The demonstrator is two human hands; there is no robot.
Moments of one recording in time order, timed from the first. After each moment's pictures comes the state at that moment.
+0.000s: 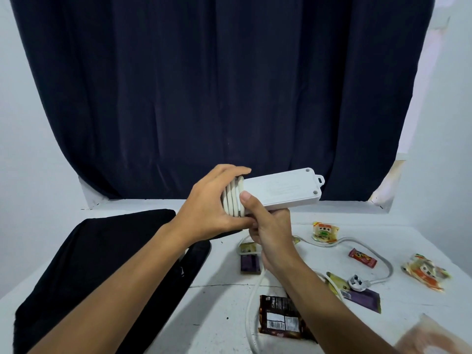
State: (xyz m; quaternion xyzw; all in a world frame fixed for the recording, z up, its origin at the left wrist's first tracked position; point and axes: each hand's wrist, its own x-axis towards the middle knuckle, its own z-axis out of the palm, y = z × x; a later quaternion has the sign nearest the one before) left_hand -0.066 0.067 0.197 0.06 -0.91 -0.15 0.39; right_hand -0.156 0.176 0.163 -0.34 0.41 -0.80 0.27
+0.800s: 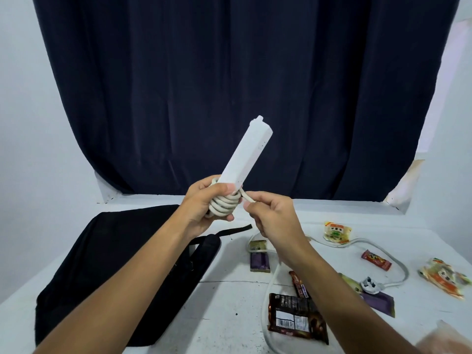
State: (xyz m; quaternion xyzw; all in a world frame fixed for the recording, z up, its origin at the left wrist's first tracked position) left_hand -0.061 0.040 0.182 0.13 -0.64 -0.69 0.32; right_hand -0.158 0.177 0.175 -0.46 0.54 -0.67 0.22
